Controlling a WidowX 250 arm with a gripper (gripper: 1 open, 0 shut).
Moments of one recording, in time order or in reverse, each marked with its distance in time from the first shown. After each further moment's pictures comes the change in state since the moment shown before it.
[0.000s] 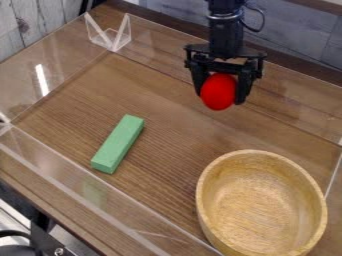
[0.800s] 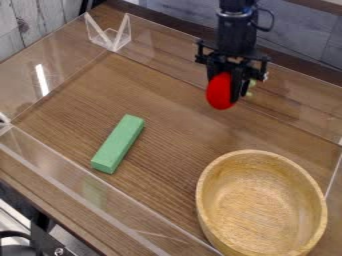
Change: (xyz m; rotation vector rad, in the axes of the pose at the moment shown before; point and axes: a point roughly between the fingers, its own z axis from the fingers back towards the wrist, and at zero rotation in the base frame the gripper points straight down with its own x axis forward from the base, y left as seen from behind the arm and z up) arm 0.008 -0.006 -0.006 0.025 0.078 -0.272
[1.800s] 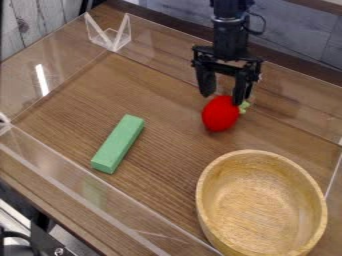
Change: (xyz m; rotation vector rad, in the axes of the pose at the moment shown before) arm 0.011 0.013 0.002 -0.033 -0.032 0.090
